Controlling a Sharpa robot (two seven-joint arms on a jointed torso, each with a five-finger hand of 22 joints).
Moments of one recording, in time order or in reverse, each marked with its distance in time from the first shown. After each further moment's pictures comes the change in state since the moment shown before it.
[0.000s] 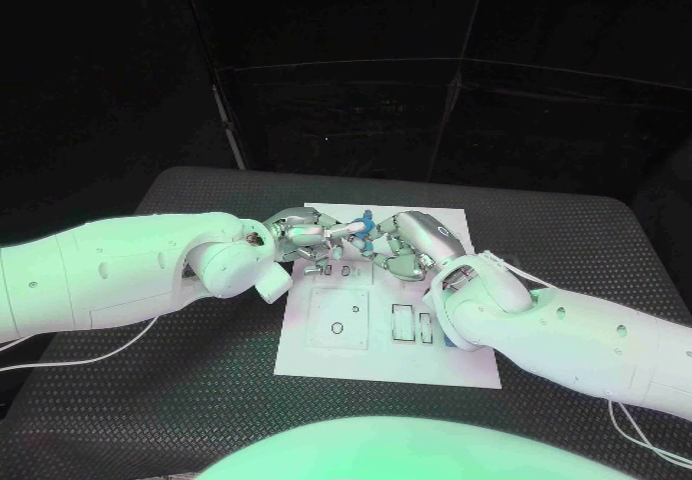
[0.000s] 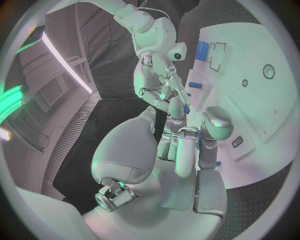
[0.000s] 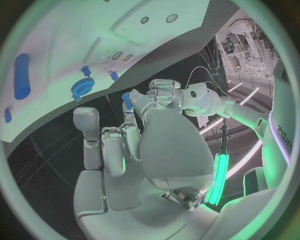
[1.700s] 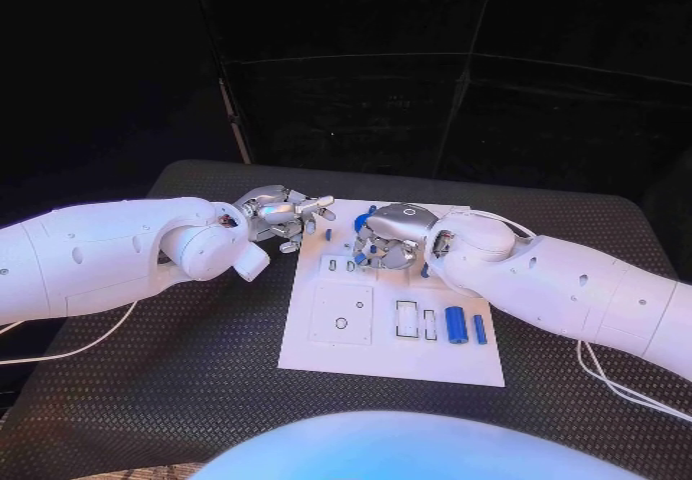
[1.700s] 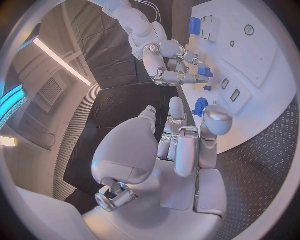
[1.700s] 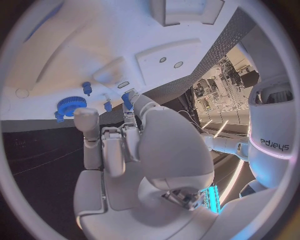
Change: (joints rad) left arm 0.015 -0.078 0.000 -0.044 0.004 -0.045 0.050; left_hand 0.013 0.003 -0.026 -0.007 0.000 -0.004 0.004 -0.023 0.000 -0.004 0.004 -0.015 -0.008 0.000 0.000 -0.007 0.000 0.000 -0.019 0.001 -0.023 -0.045; right arm 0.104 0.168 -0.001 -0.321 -0.156 0.460 0.367; right_hand 0.009 0.014 -0.010 -0.023 -0.002 0.000 0.000 -0.003 0.000 0.007 0.000 0.016 0.000 0.000 0.000 0.008 -0.001 0.000 0.000 0.000 0.004 -0.002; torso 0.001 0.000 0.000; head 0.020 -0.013
